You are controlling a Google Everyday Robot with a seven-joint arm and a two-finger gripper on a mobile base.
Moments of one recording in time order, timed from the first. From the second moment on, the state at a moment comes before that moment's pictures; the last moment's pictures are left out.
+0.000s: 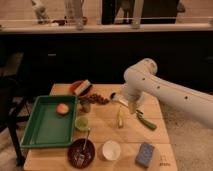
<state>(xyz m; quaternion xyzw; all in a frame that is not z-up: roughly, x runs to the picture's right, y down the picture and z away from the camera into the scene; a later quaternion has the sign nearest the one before) 0.110 0.072 0.746 -0.23 -0.12 -0.23 0.94</state>
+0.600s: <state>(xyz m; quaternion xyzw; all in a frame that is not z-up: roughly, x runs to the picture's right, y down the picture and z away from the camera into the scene) 0.111 0.073 0.746 -0.23 -0.12 -0.23 0.94</state>
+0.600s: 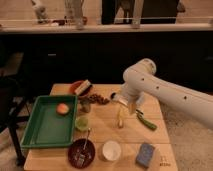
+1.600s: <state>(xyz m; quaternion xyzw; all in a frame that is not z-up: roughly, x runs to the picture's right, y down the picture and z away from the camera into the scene) 0.056 0.044 0.812 -0.22 -0.17 -0.22 0.94</state>
